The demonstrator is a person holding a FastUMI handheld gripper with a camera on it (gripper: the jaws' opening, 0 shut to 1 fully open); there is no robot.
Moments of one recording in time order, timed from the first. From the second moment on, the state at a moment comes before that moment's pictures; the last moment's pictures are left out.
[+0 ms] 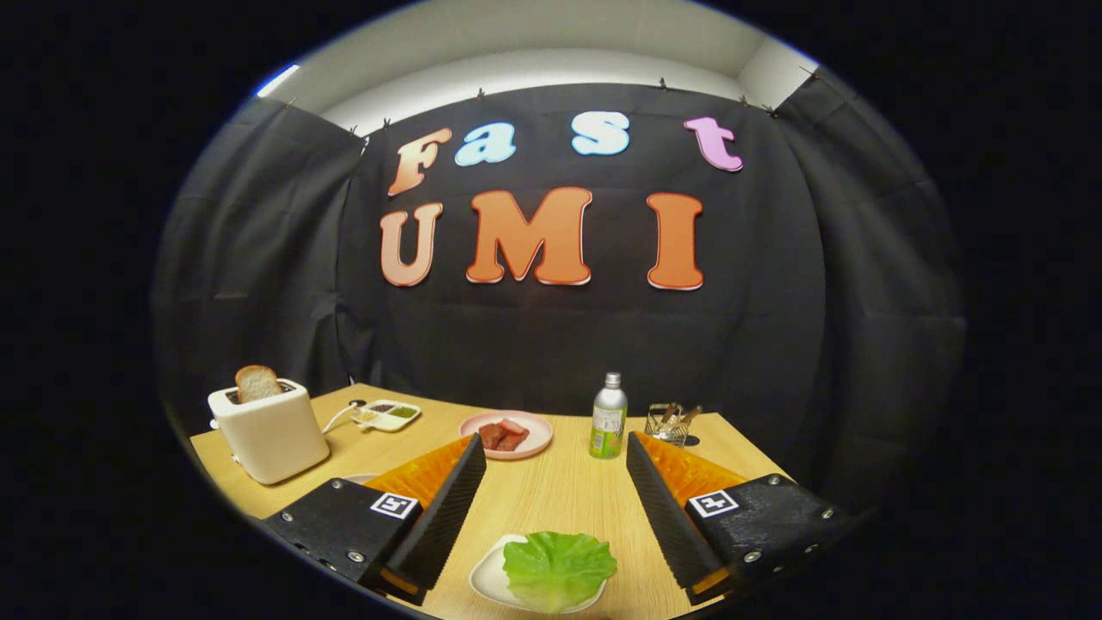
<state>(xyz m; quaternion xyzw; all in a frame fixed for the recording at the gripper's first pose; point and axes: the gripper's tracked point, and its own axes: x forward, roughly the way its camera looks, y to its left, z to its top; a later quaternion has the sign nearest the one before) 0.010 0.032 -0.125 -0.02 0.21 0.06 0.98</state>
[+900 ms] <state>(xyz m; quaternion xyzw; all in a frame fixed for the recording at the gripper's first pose) -0.038 0.048 -0.267 0.04 0.53 0.08 0.84</state>
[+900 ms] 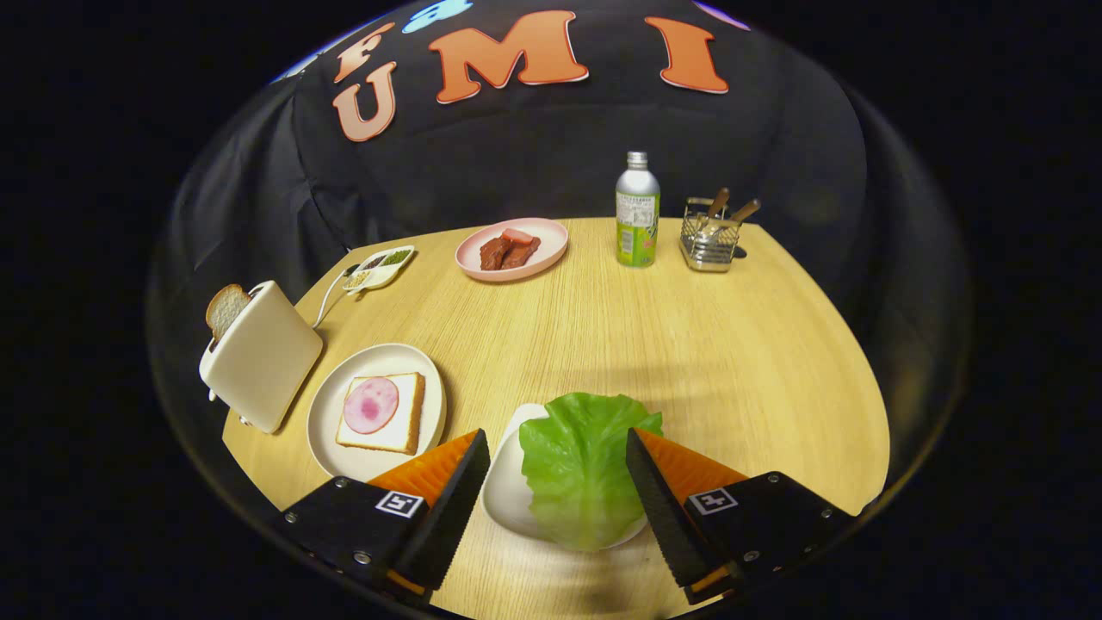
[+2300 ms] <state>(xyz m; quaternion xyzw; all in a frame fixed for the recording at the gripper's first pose) -0.048 0.025 -0.334 0.00 0.57 0.04 0.82</state>
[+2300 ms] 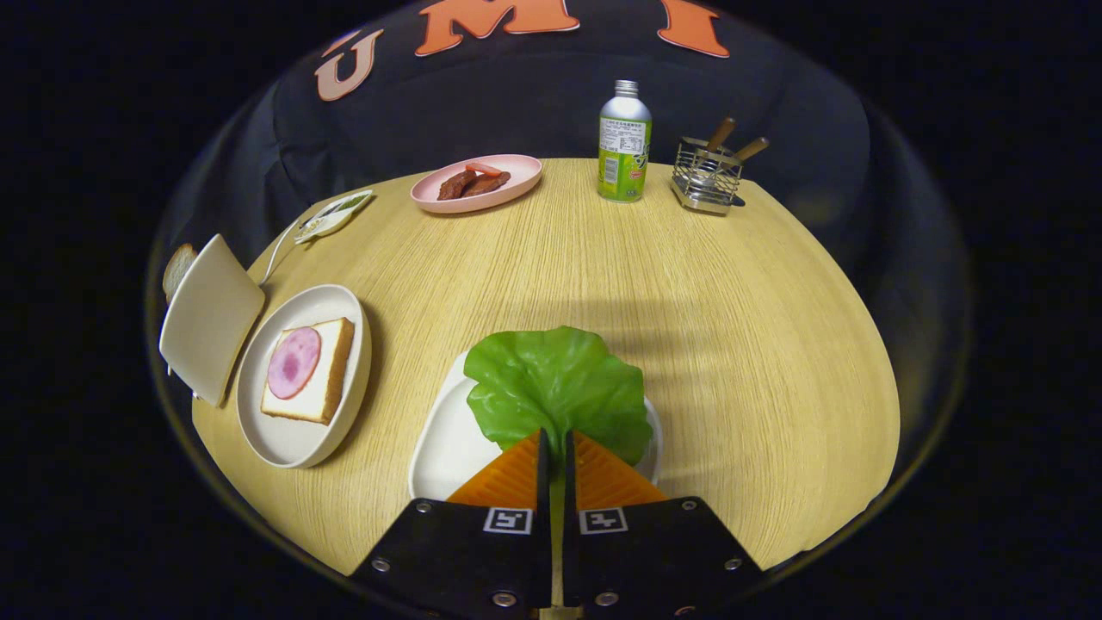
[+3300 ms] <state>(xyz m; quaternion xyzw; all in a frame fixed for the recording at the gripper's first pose) -0.004 0.112 -0.257 0.10 0.48 0.14 0.86</state>
